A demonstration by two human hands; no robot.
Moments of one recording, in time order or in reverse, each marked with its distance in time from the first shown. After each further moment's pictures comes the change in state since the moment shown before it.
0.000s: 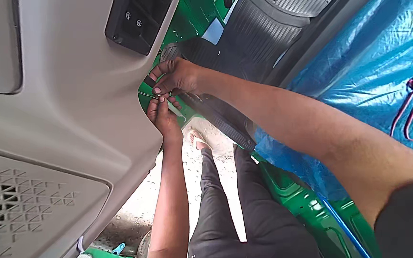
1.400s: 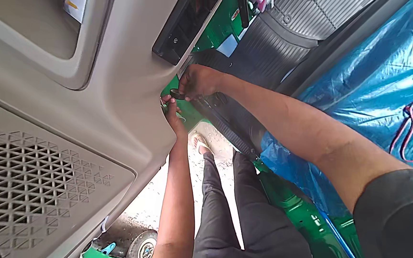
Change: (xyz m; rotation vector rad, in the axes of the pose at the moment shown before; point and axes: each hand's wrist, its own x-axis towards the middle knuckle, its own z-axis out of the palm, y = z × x) left_hand 0.018 -0.009 -0.012 0.133 0.218 0.144; right_hand 0.005 -0.021 -0.017 -0.805 -0.138 0.055
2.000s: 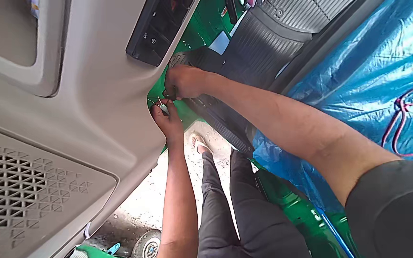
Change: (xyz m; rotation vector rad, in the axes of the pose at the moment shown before) left_hand -0.006 -0.011 0.000 0.422 -0.110 0.277; right_hand 0.000 -0.019 0.002 -0.653 0.041 -0.131
